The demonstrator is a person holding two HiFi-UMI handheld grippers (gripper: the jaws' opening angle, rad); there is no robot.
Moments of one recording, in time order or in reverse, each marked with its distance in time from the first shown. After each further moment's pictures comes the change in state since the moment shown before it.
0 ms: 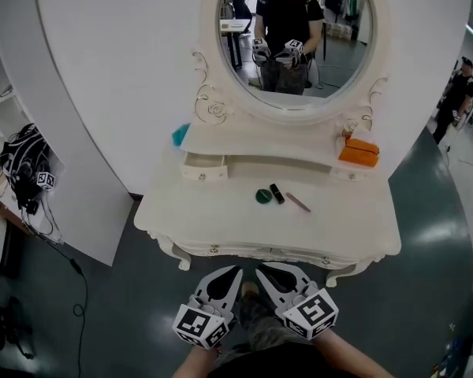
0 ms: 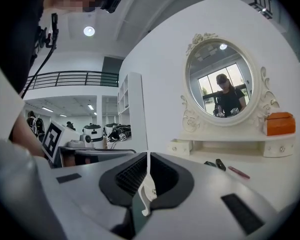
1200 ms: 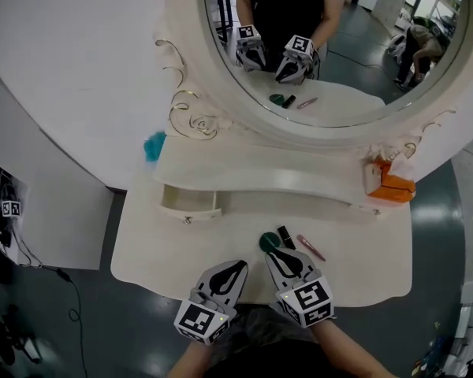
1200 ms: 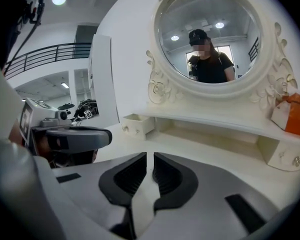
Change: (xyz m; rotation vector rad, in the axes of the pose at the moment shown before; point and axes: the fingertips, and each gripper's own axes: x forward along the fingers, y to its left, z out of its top) left arm 0.175 0.140 -0.013 -0.029 0.152 -0.074; right arm 0.149 -0.208 -0.051 0.063 0.350 -0.203
